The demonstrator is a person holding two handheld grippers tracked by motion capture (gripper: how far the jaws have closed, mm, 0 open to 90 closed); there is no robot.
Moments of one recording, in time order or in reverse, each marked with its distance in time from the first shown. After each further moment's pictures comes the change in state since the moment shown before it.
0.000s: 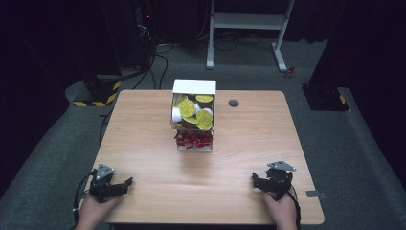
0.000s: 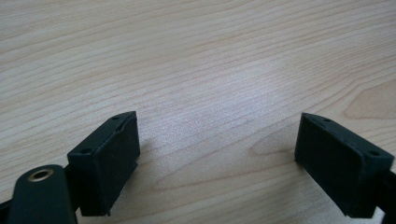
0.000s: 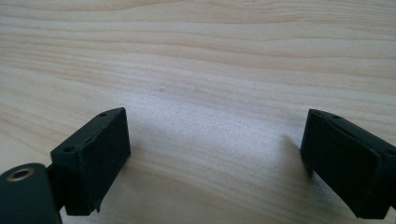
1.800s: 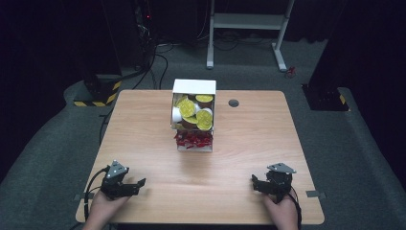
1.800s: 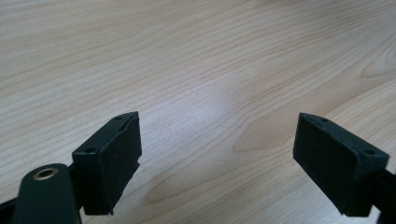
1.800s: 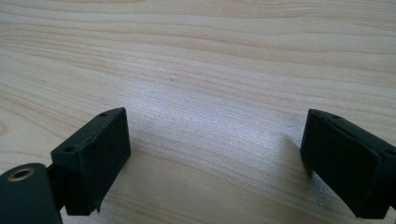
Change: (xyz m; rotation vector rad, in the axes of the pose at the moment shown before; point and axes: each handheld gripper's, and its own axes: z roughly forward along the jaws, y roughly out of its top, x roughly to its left) left arm -0.038 0.028 -0.004 -0.013 -0.153 0.087; right arm 0.002 -0.004 -0.004 0.000 0.016 -0.017
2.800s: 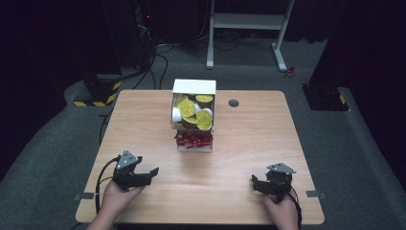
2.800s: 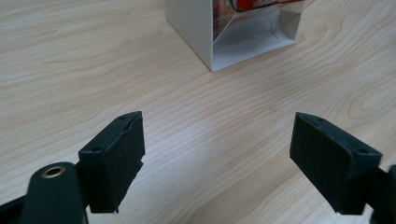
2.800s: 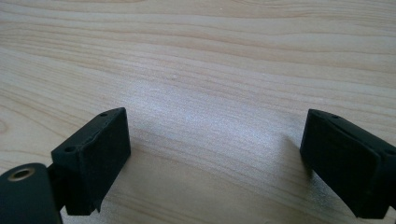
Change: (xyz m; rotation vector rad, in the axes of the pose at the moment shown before) left arm -0.028 0.049 0.005 -0.102 -0.052 0.018; right arm 0.000 0.000 0.000 -0.001 0.003 -0.003
